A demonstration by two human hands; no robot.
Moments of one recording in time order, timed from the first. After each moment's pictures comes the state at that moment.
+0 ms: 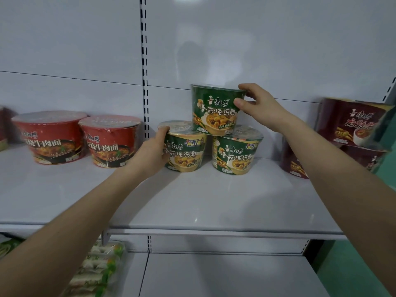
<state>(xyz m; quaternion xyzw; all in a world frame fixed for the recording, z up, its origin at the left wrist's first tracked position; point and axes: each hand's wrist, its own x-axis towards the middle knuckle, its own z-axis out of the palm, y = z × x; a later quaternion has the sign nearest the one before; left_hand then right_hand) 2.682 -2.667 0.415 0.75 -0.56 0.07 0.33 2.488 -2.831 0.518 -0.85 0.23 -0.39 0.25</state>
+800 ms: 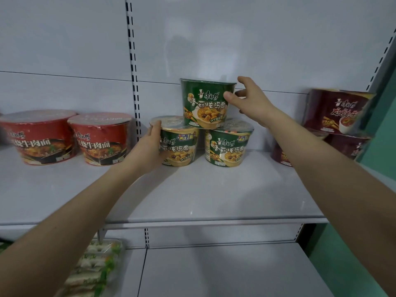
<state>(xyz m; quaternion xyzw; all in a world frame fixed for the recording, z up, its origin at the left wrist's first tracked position) 2.678 -2.670 0.413 0.76 -0.56 0.04 0.32 2.488 -2.824 0.513 -0.83 0.29 -0.40 0.25</state>
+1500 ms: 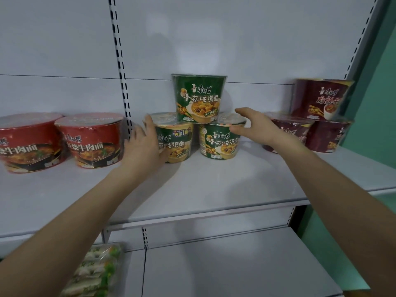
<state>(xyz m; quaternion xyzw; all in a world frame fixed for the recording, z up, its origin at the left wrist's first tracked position) 2.664 -2.657 0.415 0.81 -0.52 0.10 0.23 2.448 -2.814 0.460 -0.87 0.36 -0.31 0.12</state>
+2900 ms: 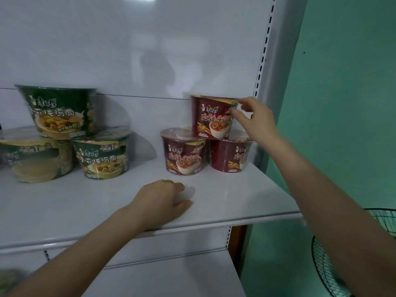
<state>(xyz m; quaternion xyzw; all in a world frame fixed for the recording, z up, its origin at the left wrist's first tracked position) 2.369 -2.786 0.391 0.71 -0.69 0.10 0.13 2.197 -2.946 0.504 -0.80 0.35 -0.49 0.06</state>
